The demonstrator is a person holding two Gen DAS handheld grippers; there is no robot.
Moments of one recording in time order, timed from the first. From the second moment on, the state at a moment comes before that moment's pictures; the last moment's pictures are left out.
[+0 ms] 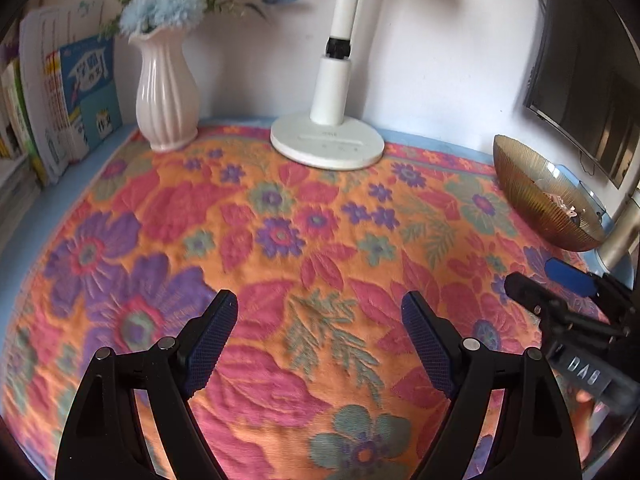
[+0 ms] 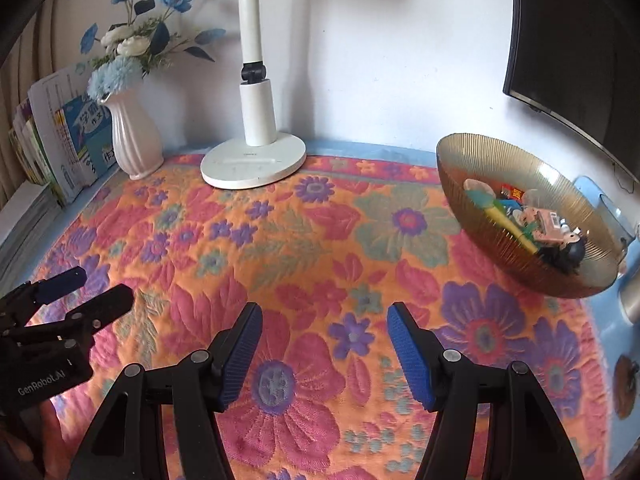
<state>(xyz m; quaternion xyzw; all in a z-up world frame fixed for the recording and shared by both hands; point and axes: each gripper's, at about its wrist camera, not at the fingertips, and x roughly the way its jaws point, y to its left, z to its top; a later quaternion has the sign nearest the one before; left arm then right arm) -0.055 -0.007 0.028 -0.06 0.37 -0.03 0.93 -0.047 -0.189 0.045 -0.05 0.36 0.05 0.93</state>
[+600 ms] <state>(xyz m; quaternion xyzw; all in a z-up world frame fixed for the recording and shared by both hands) -0.076 -0.010 0.034 -0.04 0.31 0.01 0.95 -0.069 -0.174 0.035 -0.11 0.33 0.04 0.94</state>
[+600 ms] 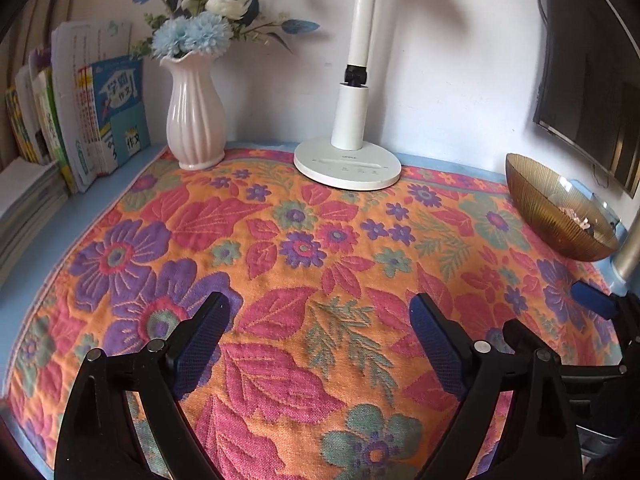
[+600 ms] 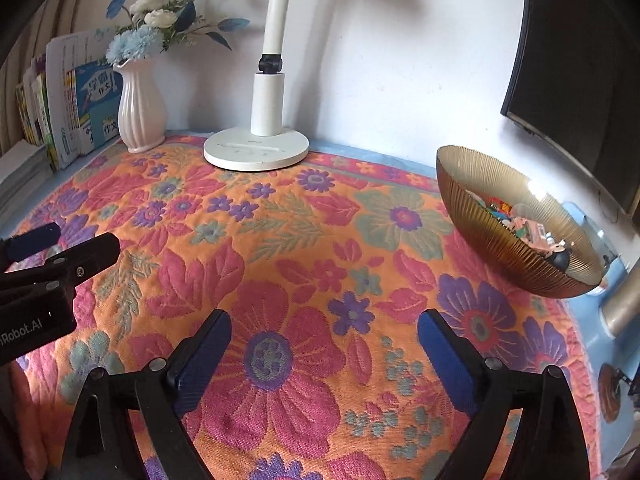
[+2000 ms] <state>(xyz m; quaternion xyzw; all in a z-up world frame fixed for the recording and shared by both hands) -0.159 -0.050 0.182 0.01 0.25 0.05 0.97 -0.133 -0.211 0.170 -0.03 0.32 0.00 0.95</state>
